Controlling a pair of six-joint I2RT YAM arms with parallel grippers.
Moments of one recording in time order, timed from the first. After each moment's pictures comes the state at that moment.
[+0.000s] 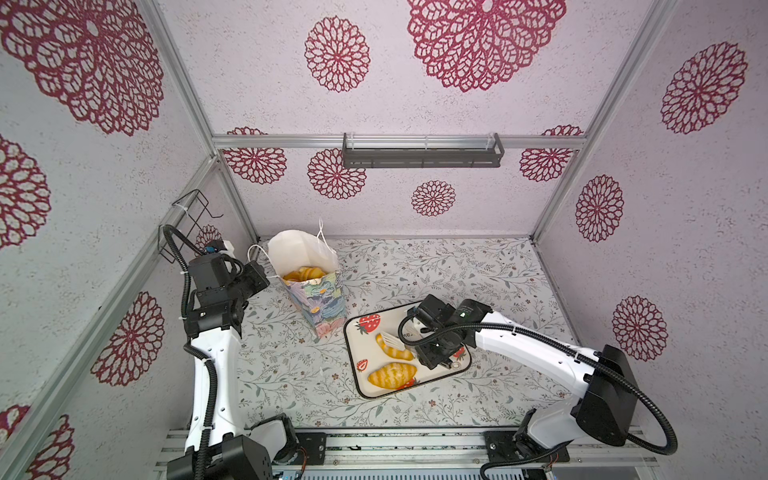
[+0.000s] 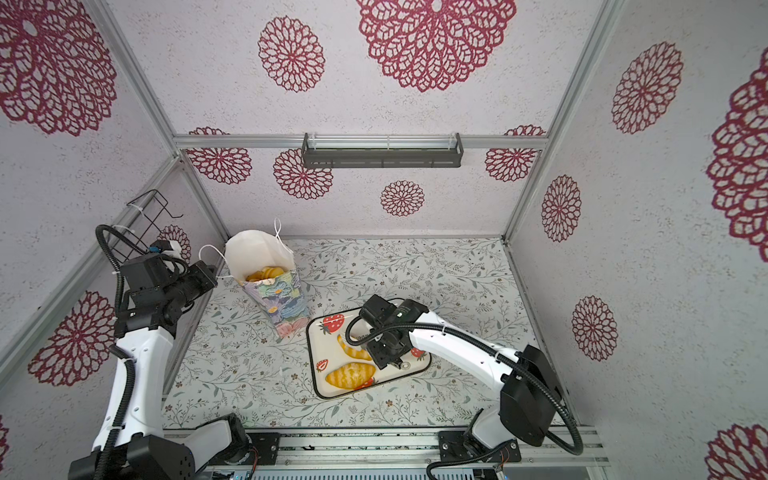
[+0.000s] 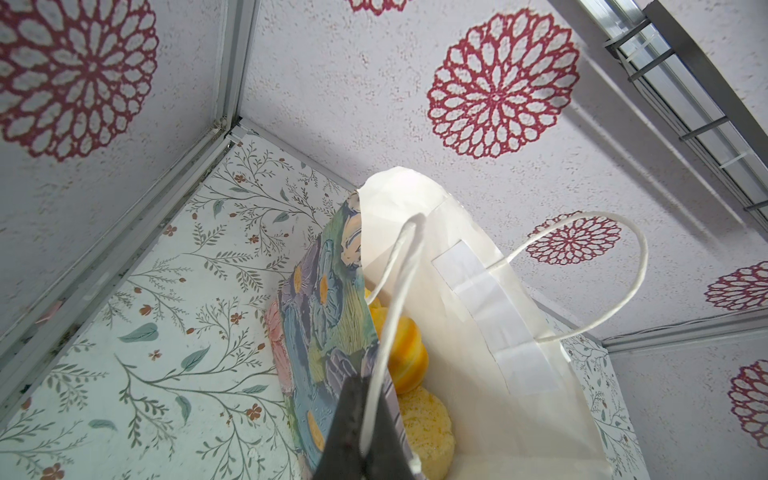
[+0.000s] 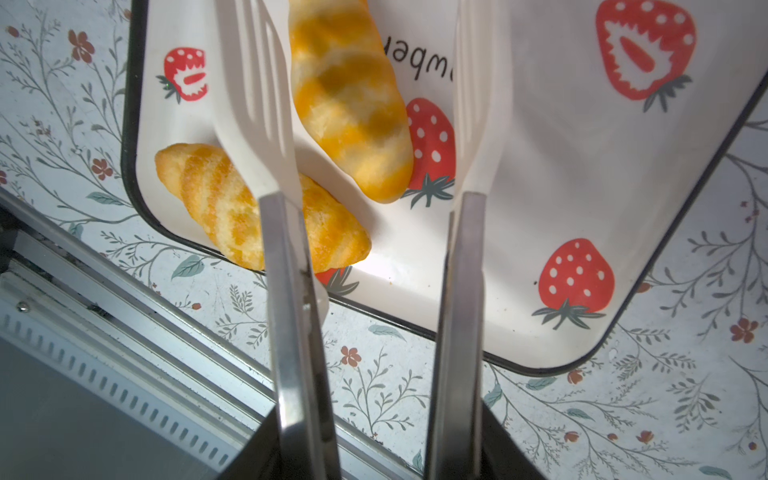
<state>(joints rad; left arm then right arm) 0.34 1.13 1.12 -0.49 0.33 -0.39 0.92 1.48 1.22 -1.05 -0.04 0.27</state>
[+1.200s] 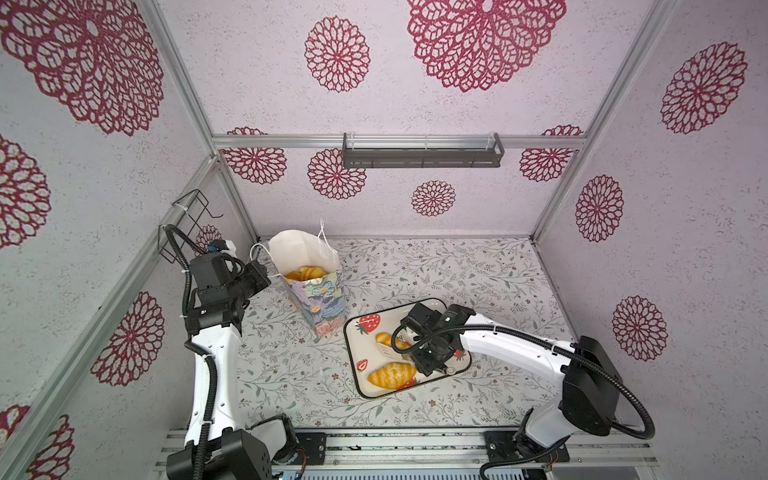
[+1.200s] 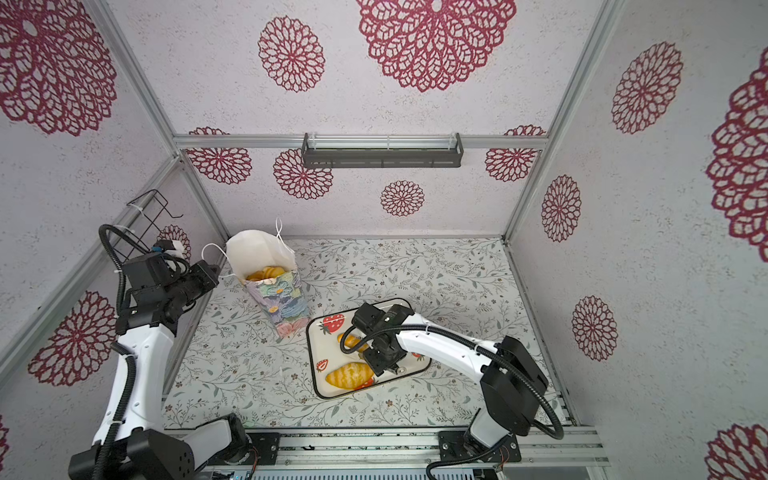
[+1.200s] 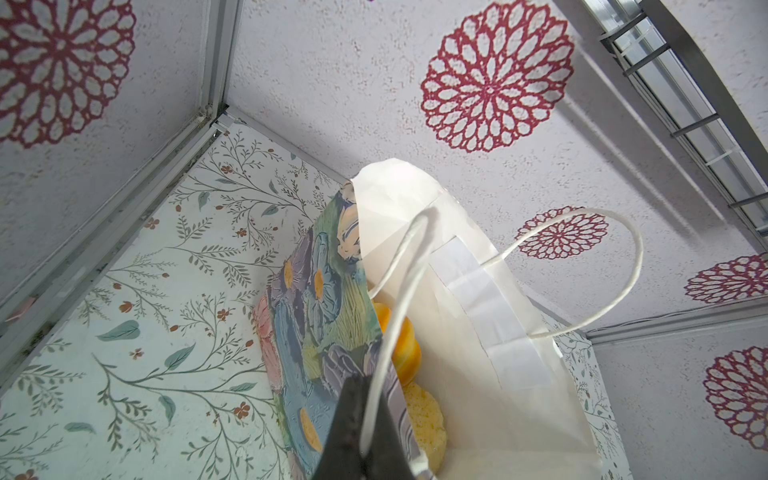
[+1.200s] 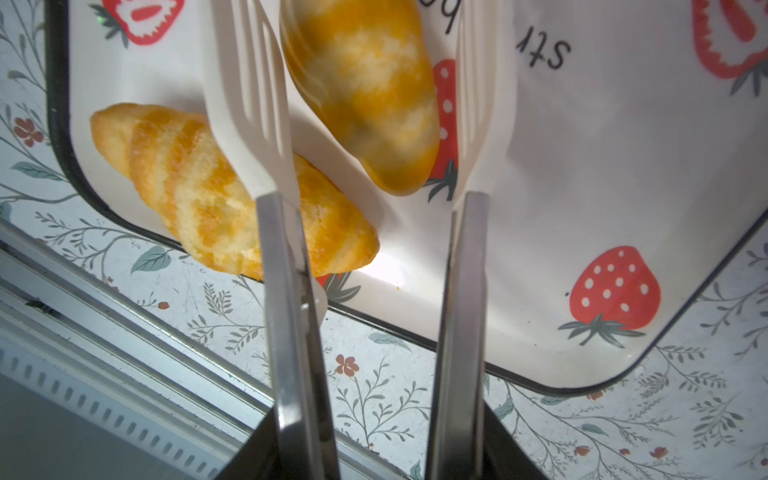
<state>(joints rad) 0.34 1.15 1.12 -0.48 0.37 -0.41 0.96 1.57 1.20 -1.03 -0.02 0.25</state>
